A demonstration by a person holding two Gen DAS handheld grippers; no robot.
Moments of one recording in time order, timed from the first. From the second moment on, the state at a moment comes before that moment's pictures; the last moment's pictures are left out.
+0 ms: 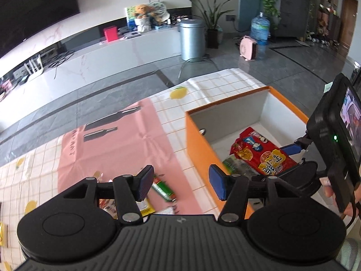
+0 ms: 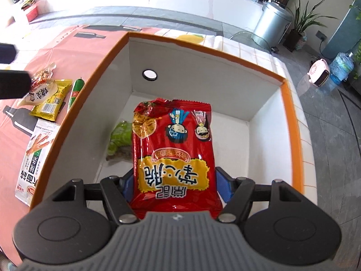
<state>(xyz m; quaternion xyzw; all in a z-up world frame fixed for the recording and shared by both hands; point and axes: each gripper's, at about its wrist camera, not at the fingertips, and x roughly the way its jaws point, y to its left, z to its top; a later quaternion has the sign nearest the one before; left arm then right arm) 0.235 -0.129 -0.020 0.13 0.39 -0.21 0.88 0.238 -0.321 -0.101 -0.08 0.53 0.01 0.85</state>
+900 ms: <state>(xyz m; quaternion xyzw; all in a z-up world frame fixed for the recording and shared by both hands) 0.202 -0.036 0.000 0.04 0.39 -0.17 0.91 0.212 -0.285 -0.048 -0.08 0.49 -0.04 0.87</state>
